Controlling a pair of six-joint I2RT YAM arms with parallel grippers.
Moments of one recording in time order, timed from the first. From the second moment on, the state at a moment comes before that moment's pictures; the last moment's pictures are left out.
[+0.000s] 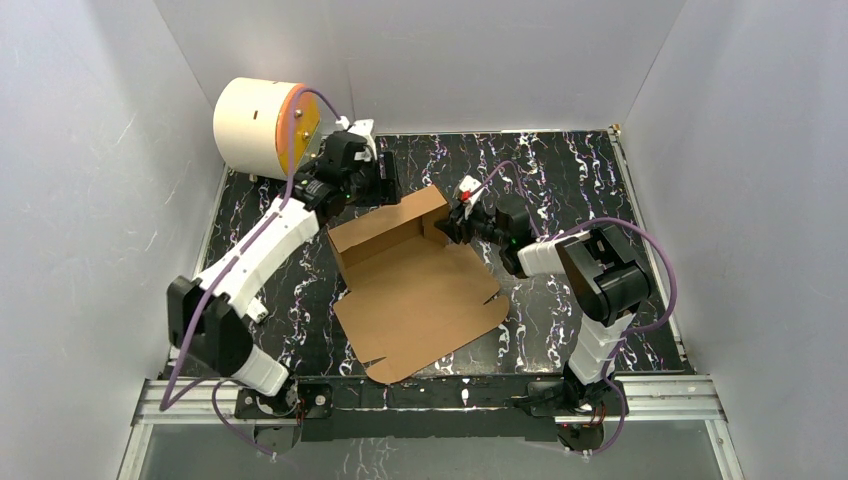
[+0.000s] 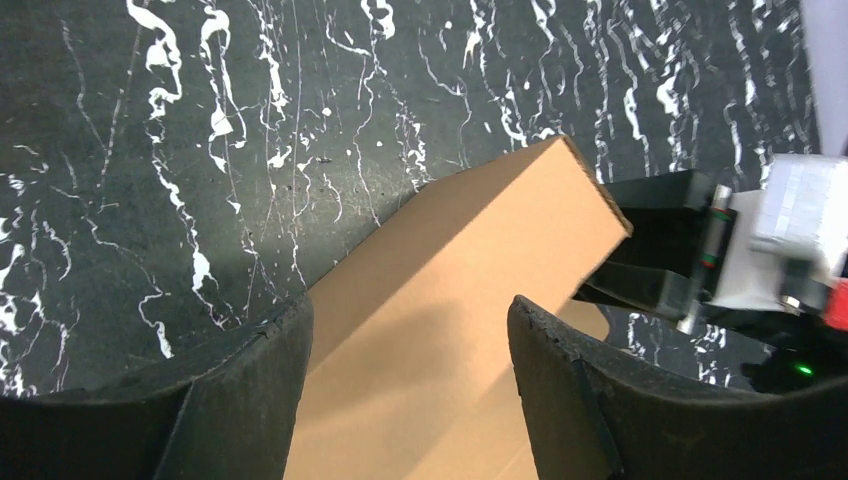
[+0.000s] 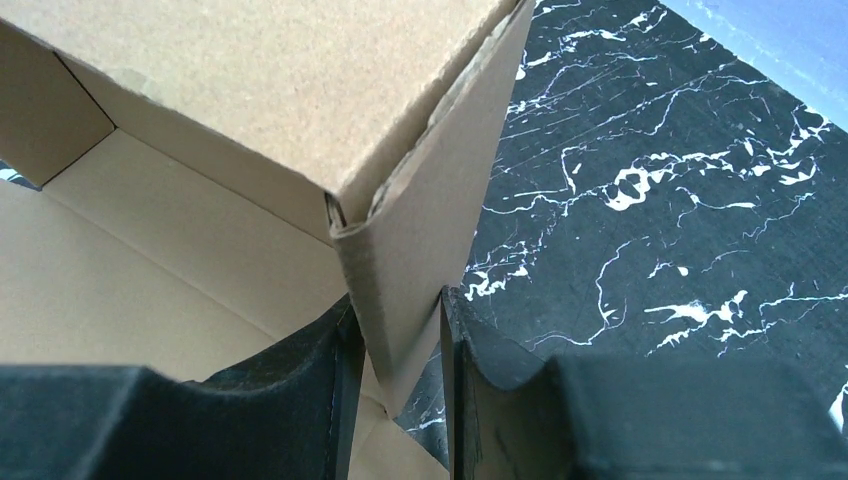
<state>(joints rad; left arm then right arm) -0.52 1.48 1.40 -0.55 -0.04 -0.42 0.47 1.82 0.76 0.88 -0.58 -0.13</state>
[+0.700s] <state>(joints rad) -0.44 1.76 1.49 -0.45 0.34 -0.43 0.51 1.86 0.76 0.97 -0.52 -0.11</state>
